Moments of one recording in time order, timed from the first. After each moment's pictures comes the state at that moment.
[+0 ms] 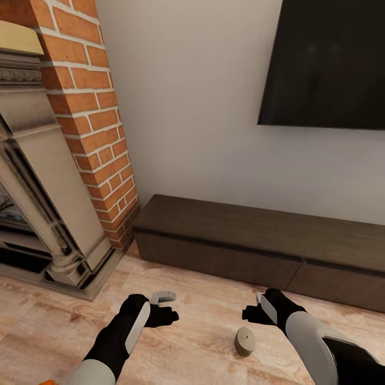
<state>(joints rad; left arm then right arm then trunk) -0.50 -0.13 -0.11 -0.91 0.25 0.91 0.07 -0.84 -0.01 -0.23 -0.15 0.12 0.60 -0.01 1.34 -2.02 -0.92</state>
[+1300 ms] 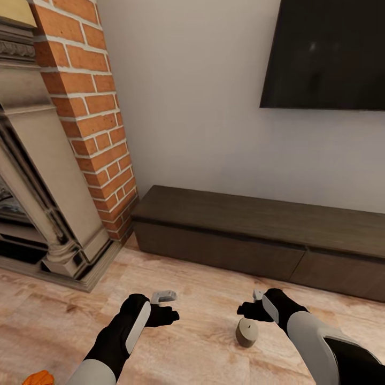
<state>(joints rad) -0.50 -0.14 -0.11 -0.91 0.25 0.91 0.07 -0.84 -0.02 -0.23 -0.16 0.11 0.56 0.12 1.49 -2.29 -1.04</state>
